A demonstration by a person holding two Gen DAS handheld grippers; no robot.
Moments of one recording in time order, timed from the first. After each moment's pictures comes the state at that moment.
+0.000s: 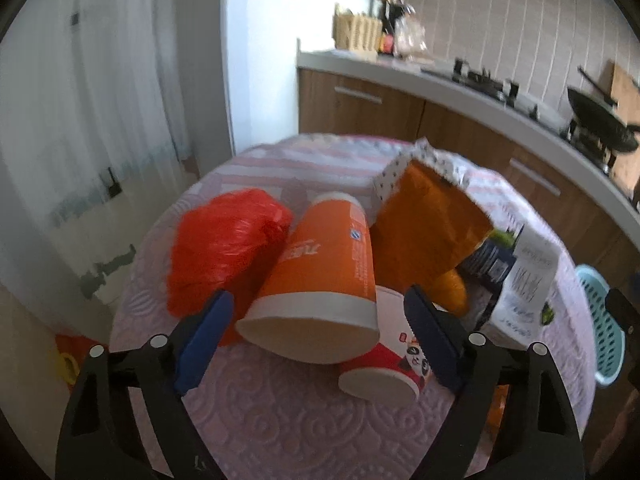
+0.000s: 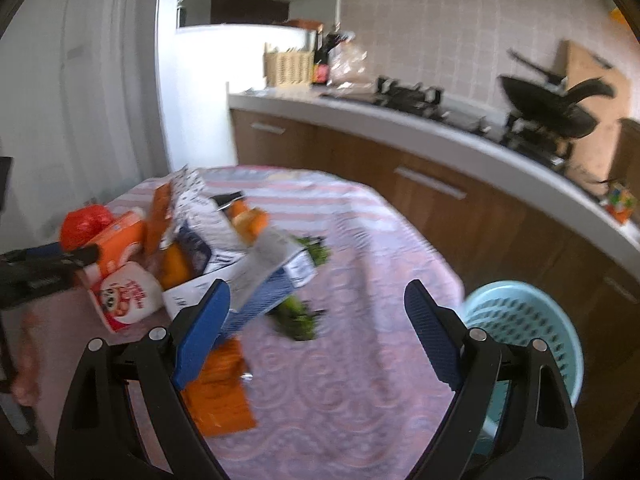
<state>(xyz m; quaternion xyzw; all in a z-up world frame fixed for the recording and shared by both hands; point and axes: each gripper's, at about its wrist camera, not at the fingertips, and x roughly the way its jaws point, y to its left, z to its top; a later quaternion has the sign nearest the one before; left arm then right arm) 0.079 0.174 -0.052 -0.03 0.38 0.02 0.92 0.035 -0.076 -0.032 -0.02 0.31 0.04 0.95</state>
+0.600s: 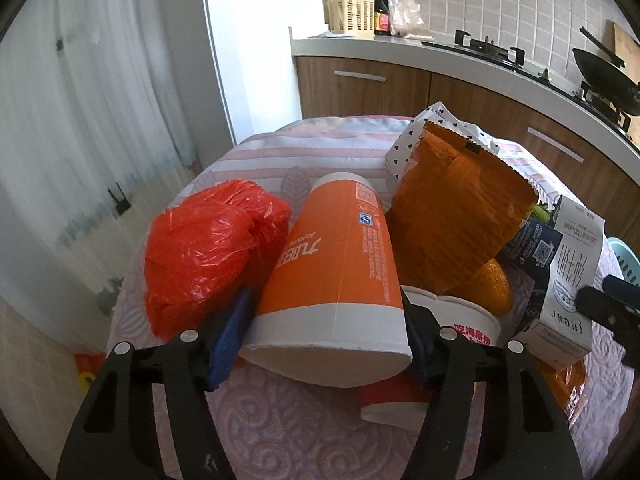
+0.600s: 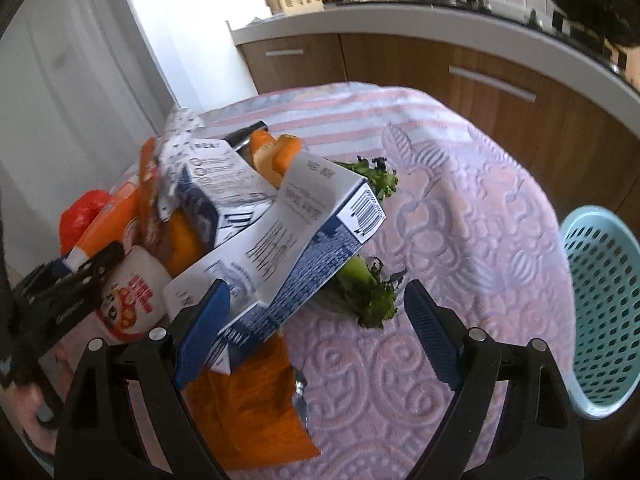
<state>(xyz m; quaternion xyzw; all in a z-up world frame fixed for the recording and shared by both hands) 0.099 0.170 -0.074 0.02 0.39 0.03 0.92 0.098 -0.061 -0.091 0.08 0.45 0.09 0.89</state>
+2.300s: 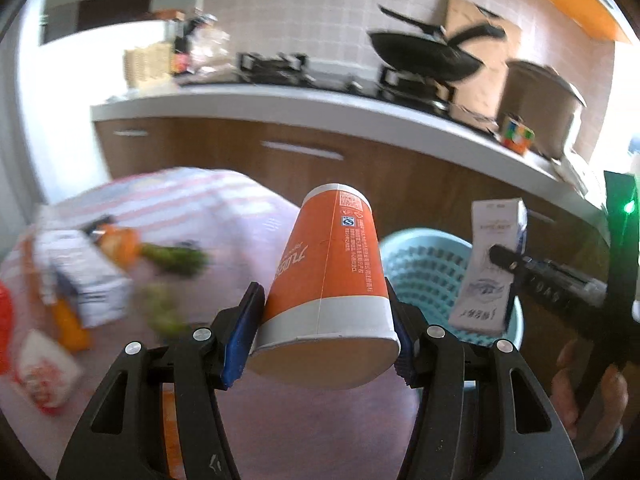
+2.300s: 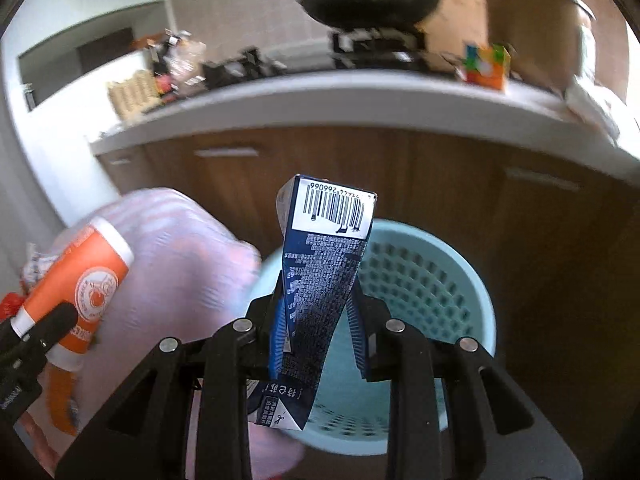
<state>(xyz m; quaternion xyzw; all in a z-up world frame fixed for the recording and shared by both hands) 0.058 -0.118 -0.047 0.02 0.35 -0.23 0.91 0.019 -0.341 -0.068 0.13 0.36 -0.13 0.92</state>
